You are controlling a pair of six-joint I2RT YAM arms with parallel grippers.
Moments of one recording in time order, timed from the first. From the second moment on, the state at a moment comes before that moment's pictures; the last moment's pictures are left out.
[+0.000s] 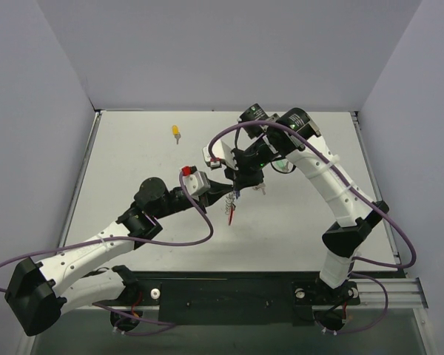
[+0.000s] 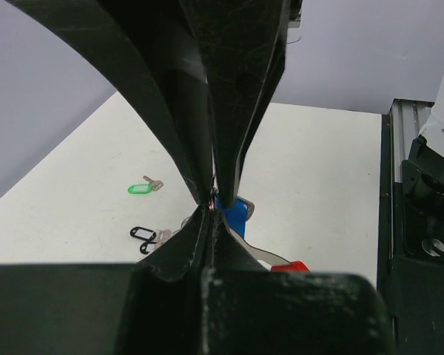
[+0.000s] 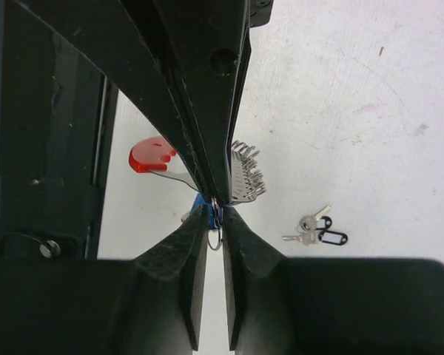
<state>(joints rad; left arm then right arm) -0.80 1.03 0.69 0.45 0.42 0.05 0.76 1.77 2.16 -1.55 -0.50 -0.94</state>
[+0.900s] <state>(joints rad) -0.76 0.97 0.46 0.89 0.39 -0.33 0.63 1.75 2.13 -1.55 -0.81 -0.91</state>
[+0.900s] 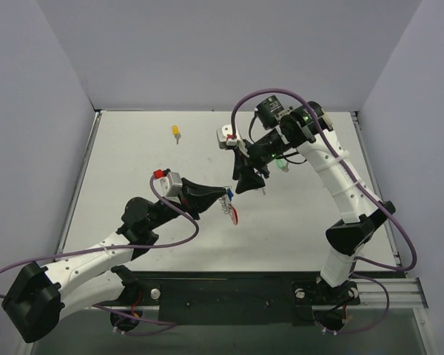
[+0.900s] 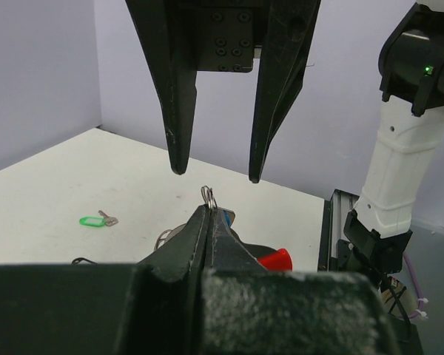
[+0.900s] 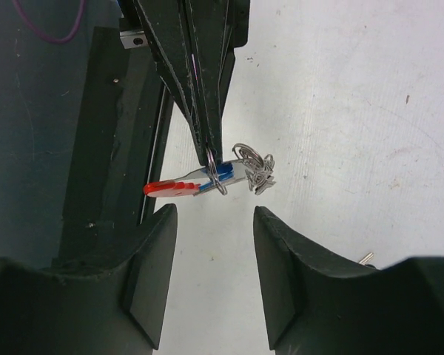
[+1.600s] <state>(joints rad) -0.75 0.99 0.46 0.93 0.43 -0.36 0.65 1.78 2.15 -1.55 -0.82 -0.94</state>
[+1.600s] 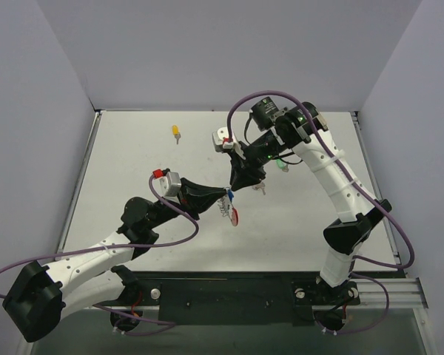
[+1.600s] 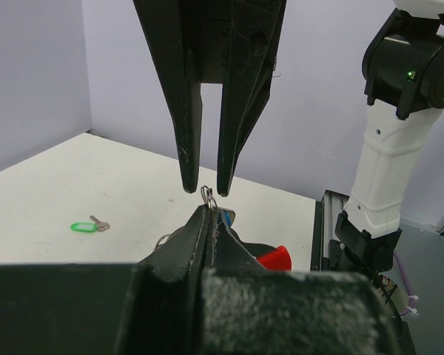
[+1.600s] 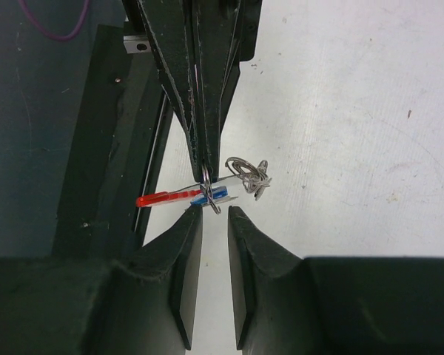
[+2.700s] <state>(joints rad) -0.74 0.96 0.43 0.95 0.38 -0.37 0.66 1.78 2.12 -1.54 -0.82 -1.00</state>
